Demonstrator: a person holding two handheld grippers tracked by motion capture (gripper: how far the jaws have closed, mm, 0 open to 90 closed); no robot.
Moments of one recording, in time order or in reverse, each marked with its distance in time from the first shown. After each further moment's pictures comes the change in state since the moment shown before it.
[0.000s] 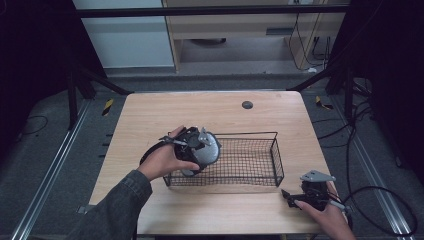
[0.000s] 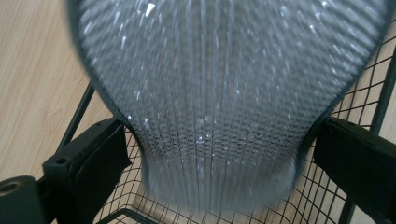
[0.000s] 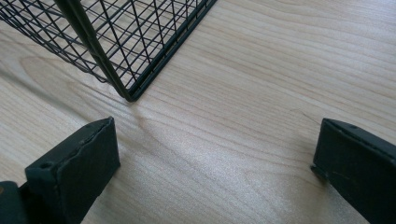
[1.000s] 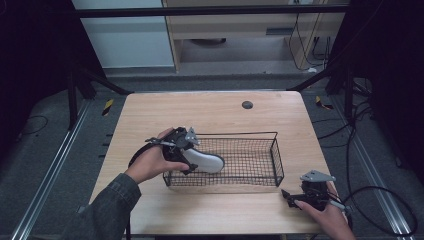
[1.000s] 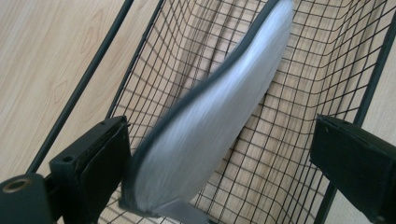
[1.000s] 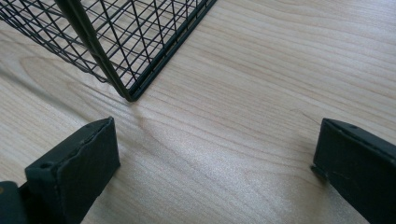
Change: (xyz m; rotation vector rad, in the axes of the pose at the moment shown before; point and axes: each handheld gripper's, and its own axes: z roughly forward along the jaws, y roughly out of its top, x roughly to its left) left arm 0.006 -0.027 -0.016 -0.011 0.008 -0.059; right arm 0.000 0.000 0.000 -0.001 -0.001 0.000
